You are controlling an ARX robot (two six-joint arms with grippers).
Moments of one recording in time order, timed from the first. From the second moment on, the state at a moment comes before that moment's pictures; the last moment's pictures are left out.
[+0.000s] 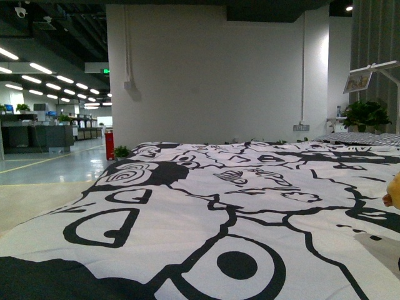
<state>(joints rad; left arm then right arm) 0.00 0.00 0.01 0.00 0.00 0.00 0.00 0.00 0.01 0.00 0.00 0.01</state>
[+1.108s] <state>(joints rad) 0.00 0.00 0.01 0.00 0.00 0.00 0.00 0.00 0.01 0.00 0.00 0.01</state>
